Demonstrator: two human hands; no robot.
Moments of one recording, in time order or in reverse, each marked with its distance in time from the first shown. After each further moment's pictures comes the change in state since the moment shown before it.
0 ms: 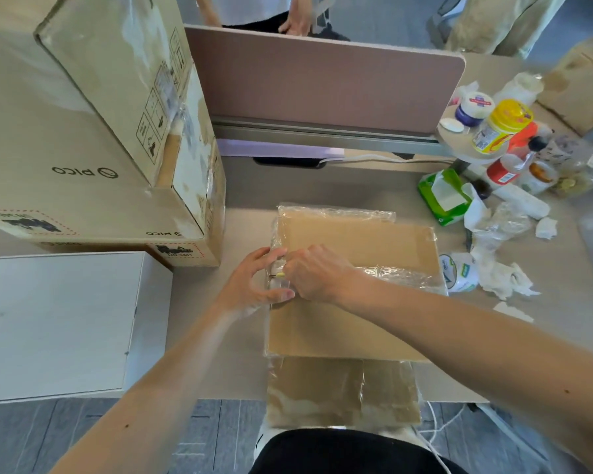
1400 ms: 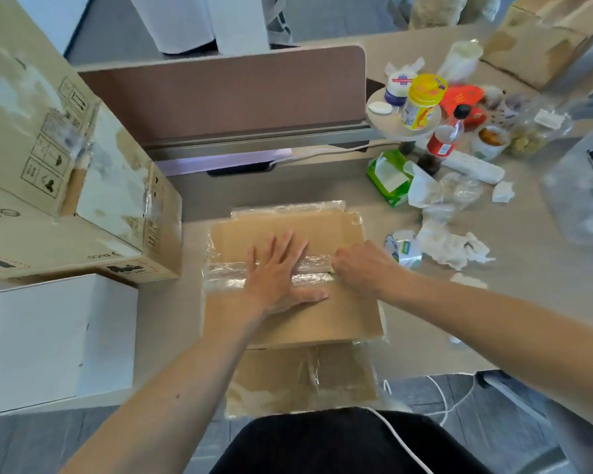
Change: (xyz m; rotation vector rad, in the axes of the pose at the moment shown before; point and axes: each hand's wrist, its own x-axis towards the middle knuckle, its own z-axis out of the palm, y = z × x) left_hand 0.038 0.101 0.142 1.017 -0.201 -0.033; right_hand -0.152 0.120 0.056 -0.028 -0.070 0.194
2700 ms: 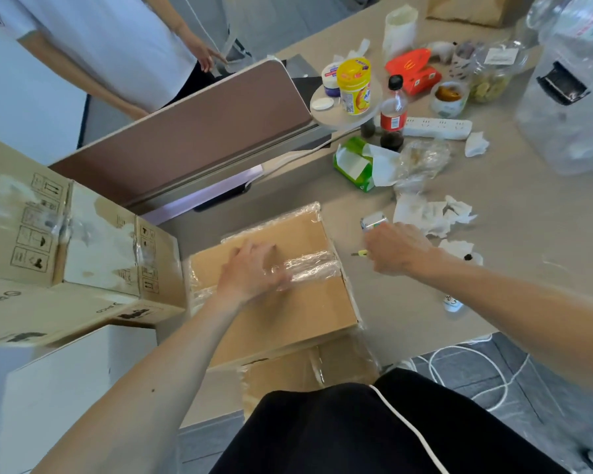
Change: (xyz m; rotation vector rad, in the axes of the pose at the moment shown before) left_hand 0.011 0.026 -0.048 0.028 0.083 -0.099; right_hand -0.076 0.074 0.072 0.405 0.140 0.389
